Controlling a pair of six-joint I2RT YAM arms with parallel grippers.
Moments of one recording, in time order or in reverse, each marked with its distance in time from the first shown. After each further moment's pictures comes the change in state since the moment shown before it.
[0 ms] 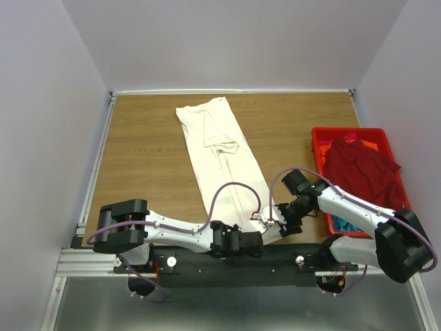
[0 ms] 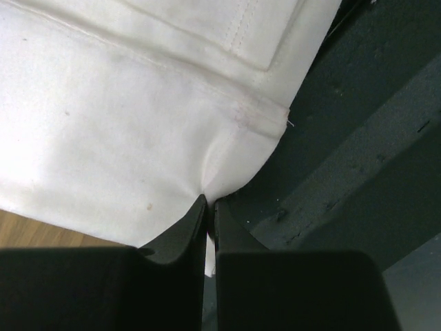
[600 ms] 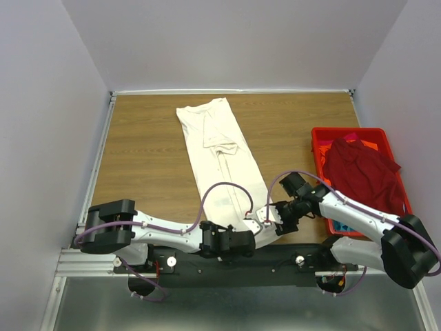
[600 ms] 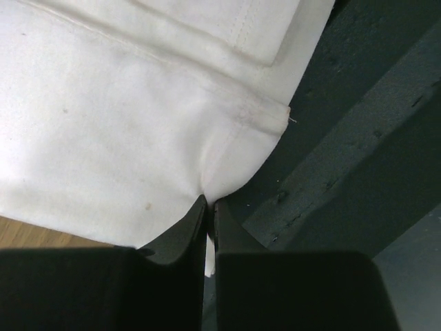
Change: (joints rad) left arm 0.000 -0.085 -0.098 0.063 0.040 -0.013; right arm 0.075 -0.057 -0.041 0.151 0.066 0.105
